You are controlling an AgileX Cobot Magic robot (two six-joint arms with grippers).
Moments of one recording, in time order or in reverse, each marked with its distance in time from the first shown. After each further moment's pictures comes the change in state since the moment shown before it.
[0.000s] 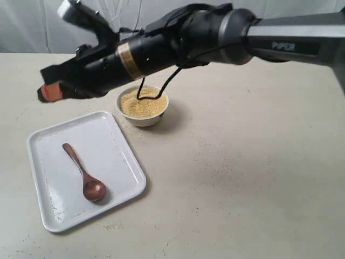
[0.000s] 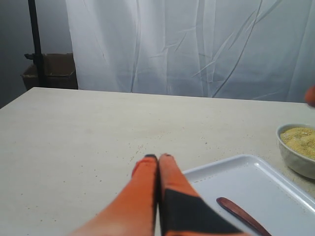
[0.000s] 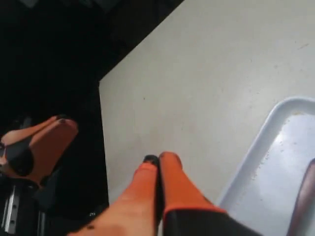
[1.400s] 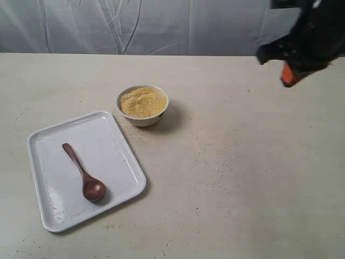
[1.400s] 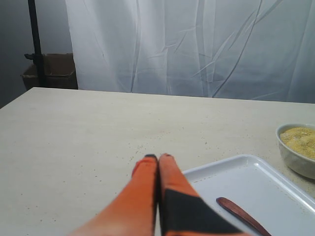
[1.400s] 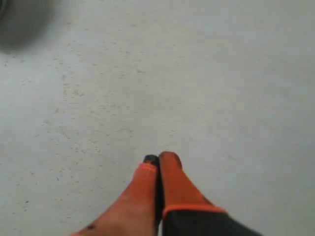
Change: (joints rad) left arm 0.000 0.000 0.000 0.000 0.000 0.000; right arm -0.494 -0.440 0.211 1.795 1.985 -2.164
